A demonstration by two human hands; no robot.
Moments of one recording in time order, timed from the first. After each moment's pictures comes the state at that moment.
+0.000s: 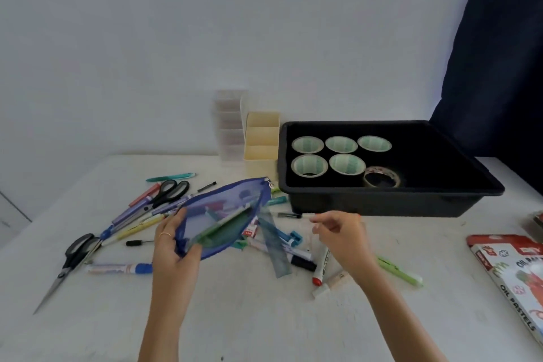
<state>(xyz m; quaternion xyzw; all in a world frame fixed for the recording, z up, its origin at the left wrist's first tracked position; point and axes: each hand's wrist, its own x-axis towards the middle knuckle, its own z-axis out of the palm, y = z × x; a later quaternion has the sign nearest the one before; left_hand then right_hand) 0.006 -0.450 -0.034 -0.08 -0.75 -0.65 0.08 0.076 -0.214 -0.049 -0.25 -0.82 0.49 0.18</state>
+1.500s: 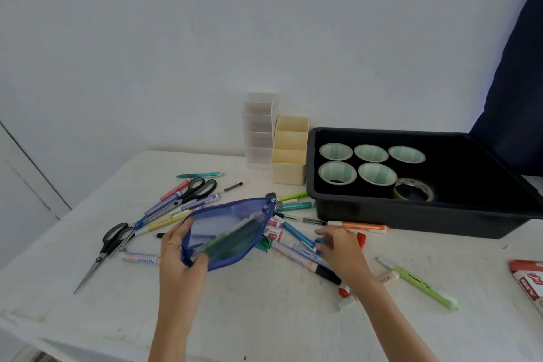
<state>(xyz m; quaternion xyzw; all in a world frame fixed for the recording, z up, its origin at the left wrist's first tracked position) 0.003 -0.485 -0.048 -0.05 -0.76 -0.64 0.12 0.033 -0.232 -0.088 -0.23 -0.90 0.36 0.04</state>
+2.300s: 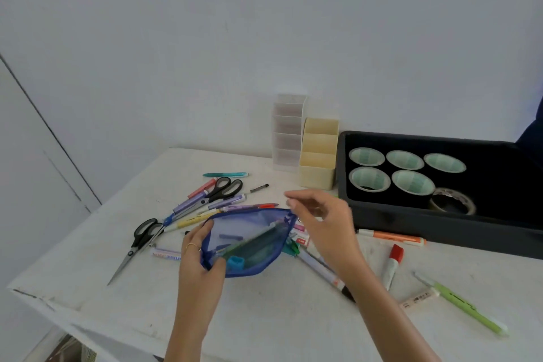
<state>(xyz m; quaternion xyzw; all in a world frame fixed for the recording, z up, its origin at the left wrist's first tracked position) -0.003 -0.504 -0.047 -0.04 -0.76 -0.64 0.10 0.016 -0.314 0.000 -0.04 -0.76 0.60 0.24</state>
